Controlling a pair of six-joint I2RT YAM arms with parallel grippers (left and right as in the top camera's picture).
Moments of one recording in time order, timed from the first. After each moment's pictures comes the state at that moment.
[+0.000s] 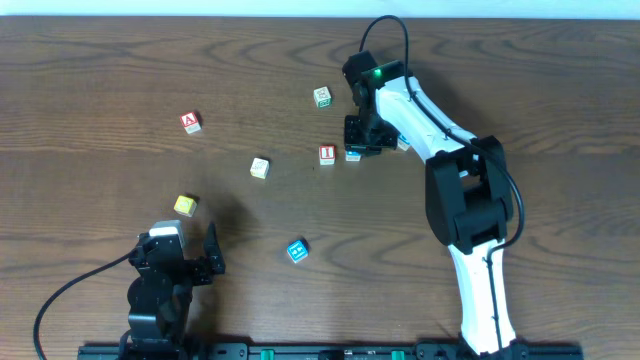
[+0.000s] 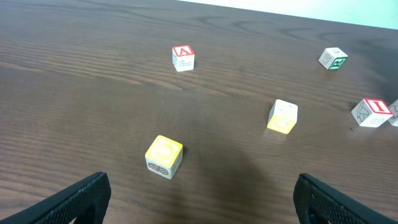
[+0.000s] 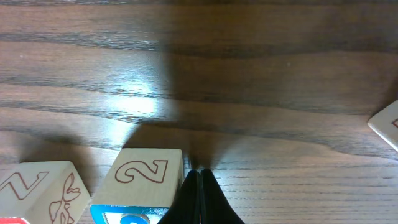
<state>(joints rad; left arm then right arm) -0.08 0.01 0.15 -0.53 -0.09 -0.15 0.39 2.37 1.92 -1.13 -0.06 0.46</state>
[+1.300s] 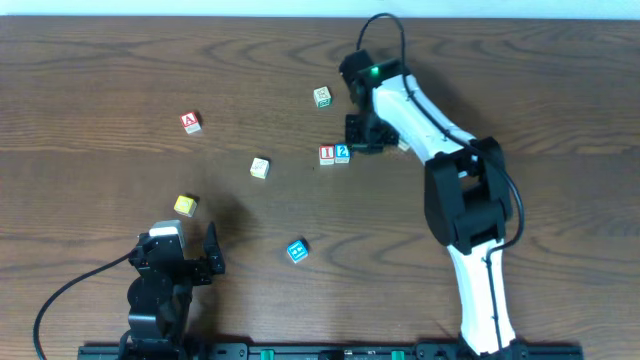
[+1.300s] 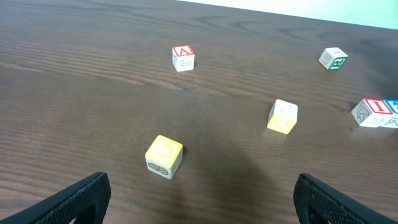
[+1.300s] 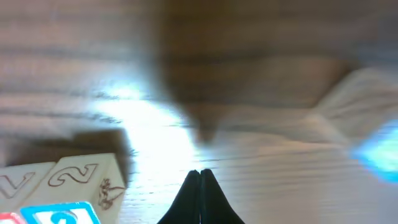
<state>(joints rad) -0.08 0.01 0.15 -0.53 -0.09 -0.15 0.39 2.36 1.99 -1.20 0.03 0.48</state>
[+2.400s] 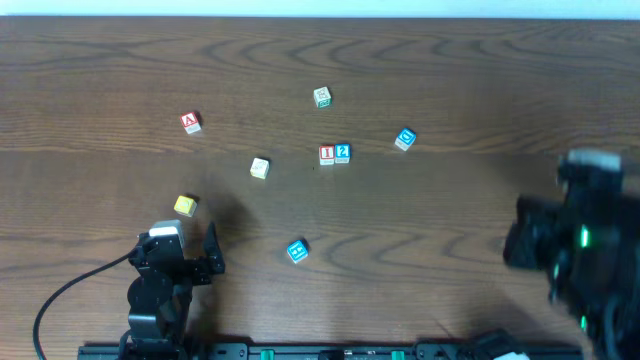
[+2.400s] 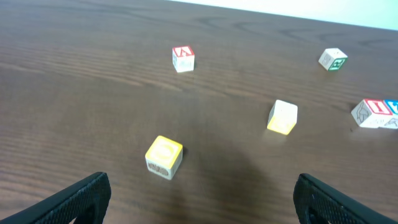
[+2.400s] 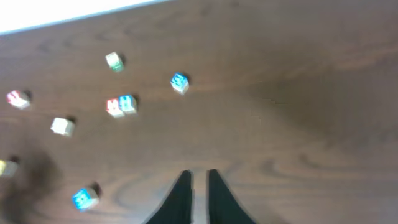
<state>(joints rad) -0.08 0.01 0.15 -0.53 -0.09 -0.15 0.35 0.82 1.43 -1.36 0.24 0.44</state>
